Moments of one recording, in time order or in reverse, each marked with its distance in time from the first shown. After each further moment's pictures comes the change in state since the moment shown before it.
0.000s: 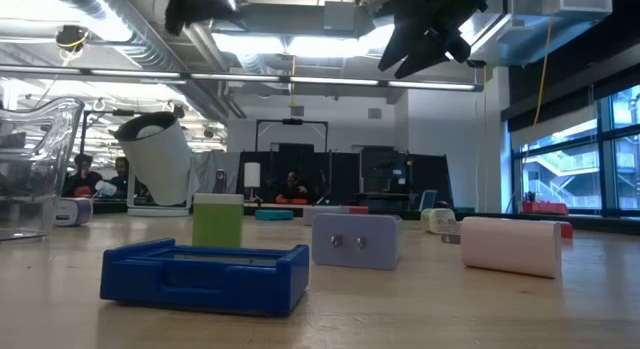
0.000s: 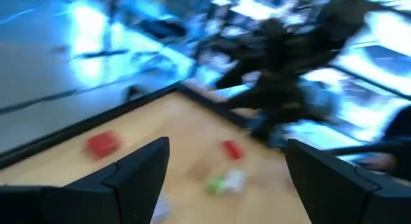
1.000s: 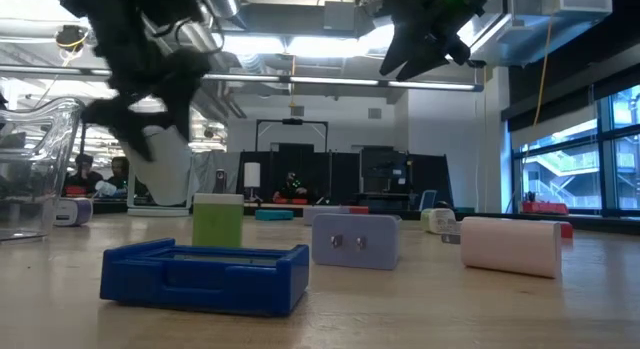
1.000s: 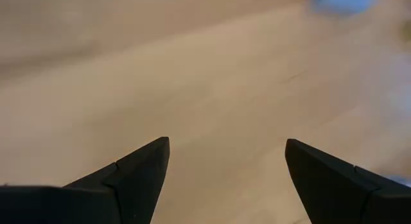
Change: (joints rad) left arm 0.260 0.204 -0.001 -0.755 0.468 -0.698; right arm -0.045 0.000 0.000 0.000 0.007 -0.027
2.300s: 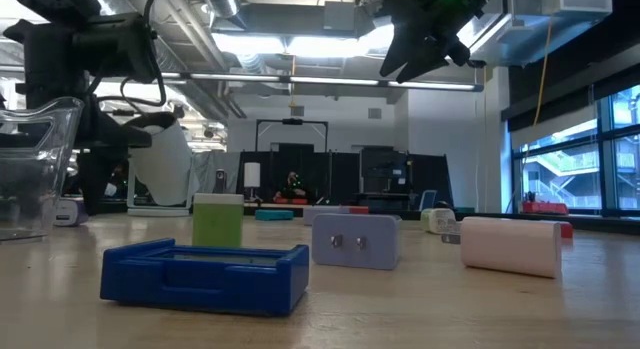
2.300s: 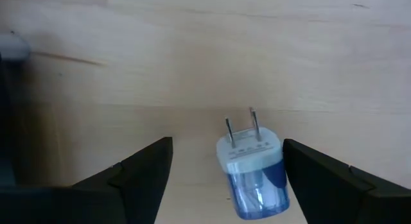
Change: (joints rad) left arm -0.162 0.005 -0.250 -0.058 -0.011 -0.518; right arm -0.010 0.000 0.000 0.000 -0.010 -0.002
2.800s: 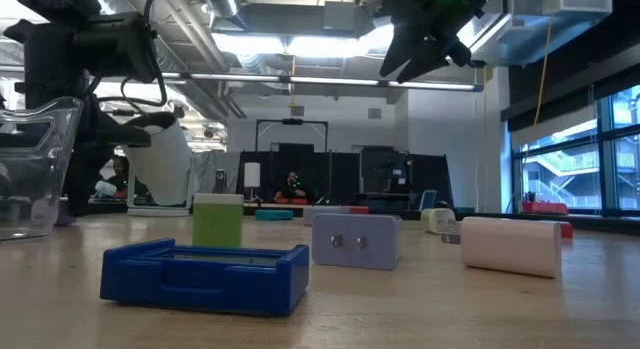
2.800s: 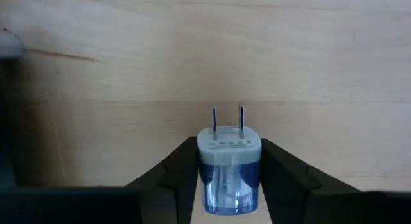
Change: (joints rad) left arm 0.000 -0.001 0.000 0.007 0.021 0.025; right arm 0.000 0.000 0.000 0.000 0.002 0.031
